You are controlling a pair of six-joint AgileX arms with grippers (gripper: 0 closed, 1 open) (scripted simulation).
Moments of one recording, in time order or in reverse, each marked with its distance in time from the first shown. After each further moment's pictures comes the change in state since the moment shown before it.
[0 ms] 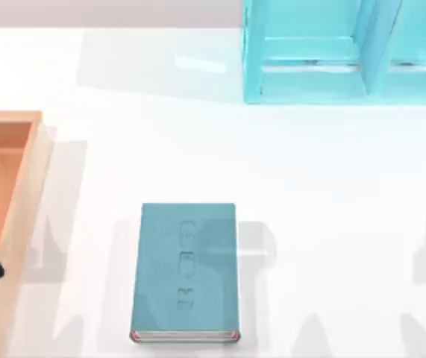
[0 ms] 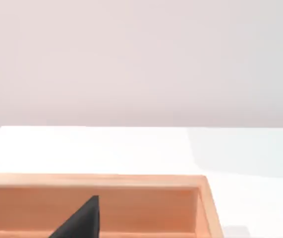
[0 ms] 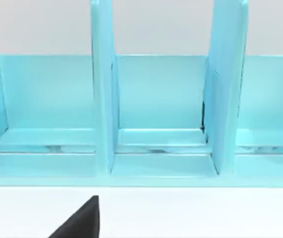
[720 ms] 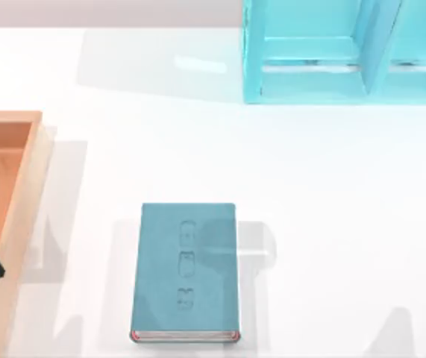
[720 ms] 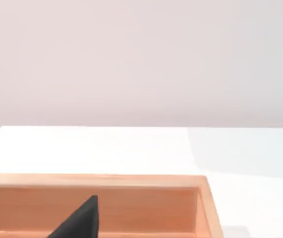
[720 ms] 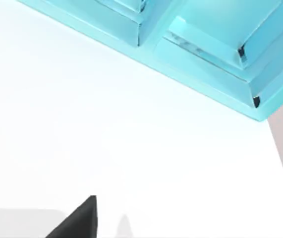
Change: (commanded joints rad) left arm 0.000 0.000 0.000 0.000 0.000 0.000; right arm -0.113 0.255 0.154 -0.222 0.051 -0.537
